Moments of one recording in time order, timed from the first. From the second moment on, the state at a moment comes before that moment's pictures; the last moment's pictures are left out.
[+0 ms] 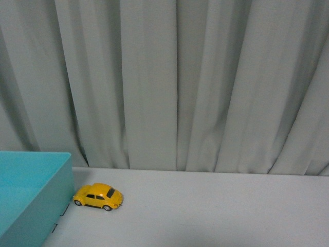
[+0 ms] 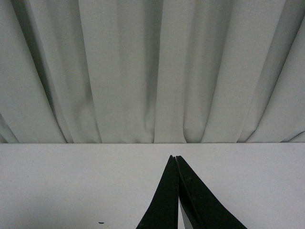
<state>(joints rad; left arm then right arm) 0.00 0.01 0.01 0.00 0.00 0.00 0.00 0.57 0.06 0.50 0.00 -0.02</state>
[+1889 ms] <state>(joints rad) 0.00 0.01 0.01 0.00 0.00 0.00 0.00 0.00 0.01 0.00 0.00 -0.01</state>
